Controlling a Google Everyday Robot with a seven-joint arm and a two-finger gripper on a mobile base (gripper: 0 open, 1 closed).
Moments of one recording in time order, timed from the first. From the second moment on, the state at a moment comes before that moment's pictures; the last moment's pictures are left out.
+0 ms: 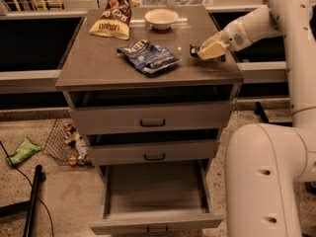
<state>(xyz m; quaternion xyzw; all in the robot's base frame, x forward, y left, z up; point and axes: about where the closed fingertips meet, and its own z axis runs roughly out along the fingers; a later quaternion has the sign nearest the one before) 0.763 -0.177 0.852 -0.49 0.76 0.24 0.36</state>
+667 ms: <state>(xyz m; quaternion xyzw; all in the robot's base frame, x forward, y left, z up) 0.719 -0.182 0.971 -0.50 0.72 0.19 0.44</state>
